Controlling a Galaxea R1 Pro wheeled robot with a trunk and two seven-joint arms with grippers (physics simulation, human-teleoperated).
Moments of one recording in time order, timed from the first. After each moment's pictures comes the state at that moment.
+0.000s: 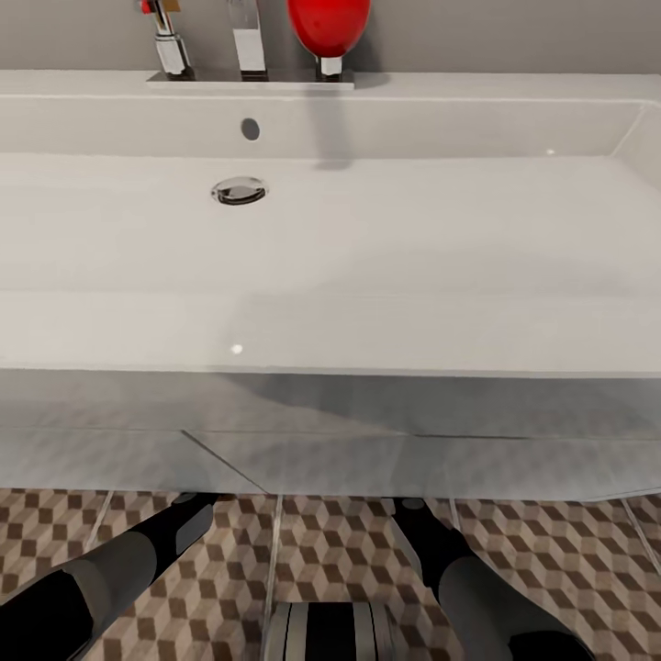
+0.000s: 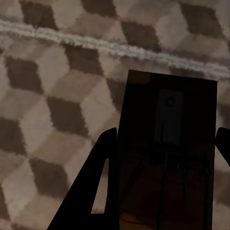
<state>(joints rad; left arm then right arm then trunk) -0.85 0.11 -0.90 -0.23 1.06 -0.13 0.19 -0.73 0.17 0.02 -0.39 0.15 -0.01 -0.27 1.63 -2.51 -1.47</state>
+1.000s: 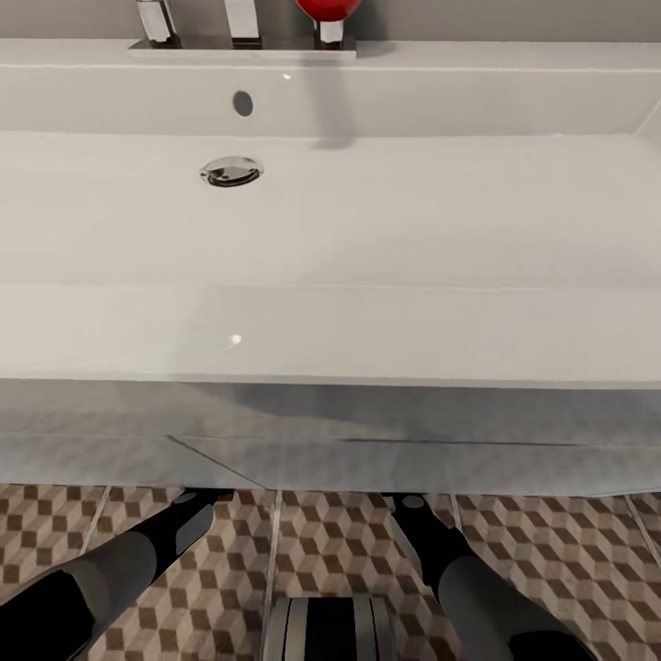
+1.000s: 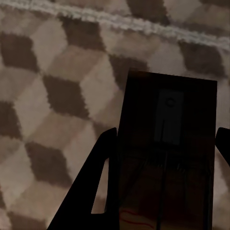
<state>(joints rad) -0.85 0.11 -0.90 -0.23 1.06 -0.13 0.19 -0.73 0.17 0.02 -0.40 0.15 -0.01 -0.27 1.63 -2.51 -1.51</state>
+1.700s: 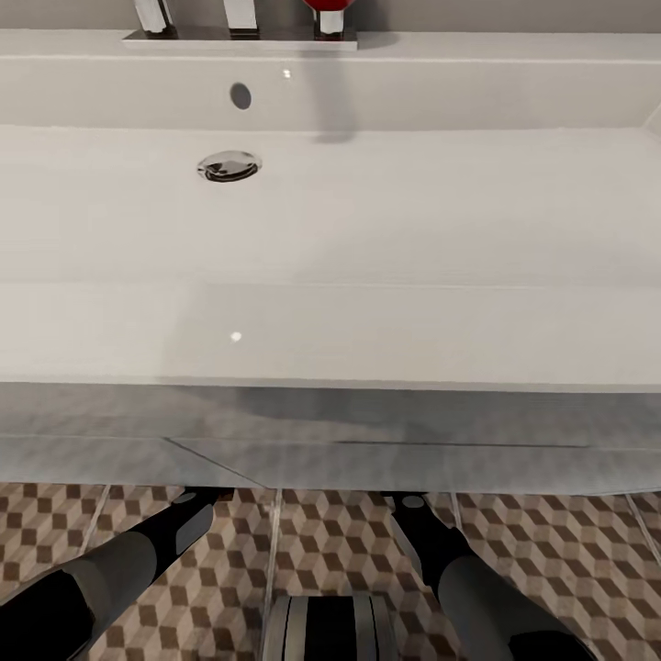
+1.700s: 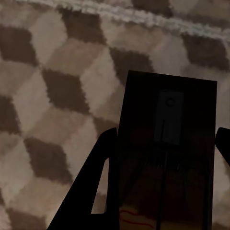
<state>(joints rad) -0.85 0.11 -0.90 -0.23 1.06 -0.13 0.19 -0.73 0.17 0.02 -0.40 0.15 -0.01 -0.27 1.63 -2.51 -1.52</state>
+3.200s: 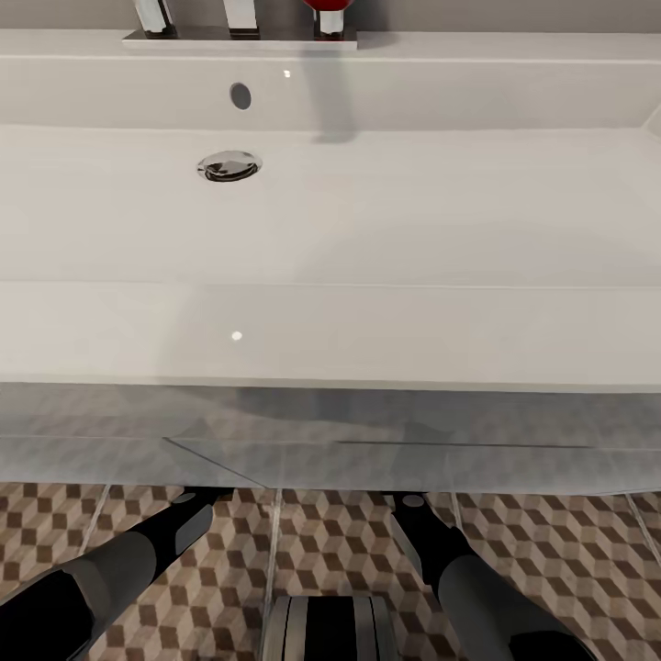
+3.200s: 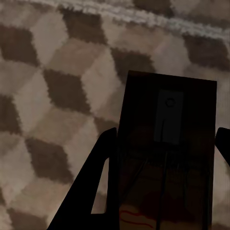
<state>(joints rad) -0.85 0.11 -0.90 -0.23 1.06 -0.13 0.19 -0.73 0.17 0.02 -0.40 0.15 -0.01 -0.27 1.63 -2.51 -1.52</state>
